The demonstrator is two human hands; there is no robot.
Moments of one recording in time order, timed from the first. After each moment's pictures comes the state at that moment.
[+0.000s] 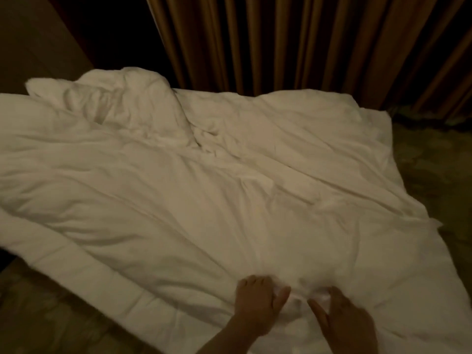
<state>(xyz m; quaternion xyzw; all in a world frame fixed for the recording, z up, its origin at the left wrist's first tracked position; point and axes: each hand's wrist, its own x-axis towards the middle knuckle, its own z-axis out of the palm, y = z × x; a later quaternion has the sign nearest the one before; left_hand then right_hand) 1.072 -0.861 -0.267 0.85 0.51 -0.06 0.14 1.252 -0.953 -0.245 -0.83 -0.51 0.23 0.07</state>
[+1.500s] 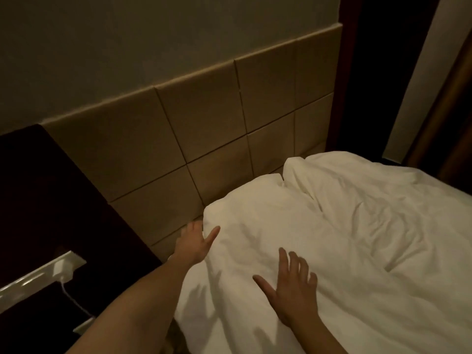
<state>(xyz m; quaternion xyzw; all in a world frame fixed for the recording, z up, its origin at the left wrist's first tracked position) 0.020 -0.091 -0.044 0.50 0.85 0.08 0.12 0.297 -0.126 -0.075 -0.61 -0.77 0.17 0.09</state>
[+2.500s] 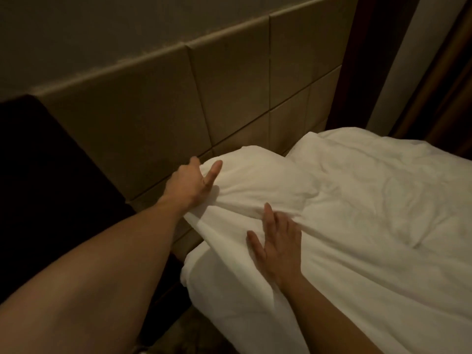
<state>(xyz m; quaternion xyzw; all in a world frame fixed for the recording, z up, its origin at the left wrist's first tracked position) -0.154 -0.037 0.065 0.61 0.78 0.15 0.04 0.065 -0.104 -0.071 -0.62 -0.74 0.09 0.25</state>
